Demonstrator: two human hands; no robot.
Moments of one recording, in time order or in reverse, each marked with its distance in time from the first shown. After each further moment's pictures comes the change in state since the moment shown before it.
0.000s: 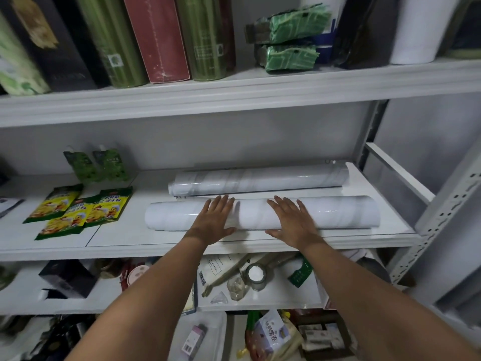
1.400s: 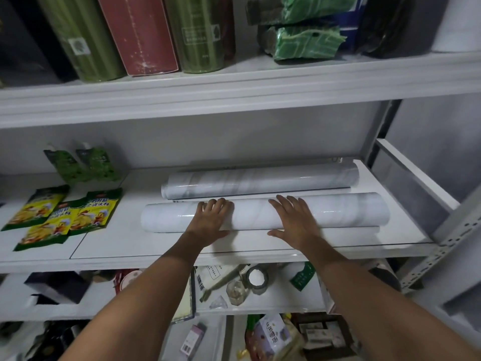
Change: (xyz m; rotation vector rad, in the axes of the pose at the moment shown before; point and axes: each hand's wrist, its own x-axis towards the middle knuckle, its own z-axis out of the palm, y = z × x) left_hand 0.038 -0.033 0.027 0.138 0.175 0.097; right_hand 0.043 0.017 0.024 -0.042 0.022 -0.030
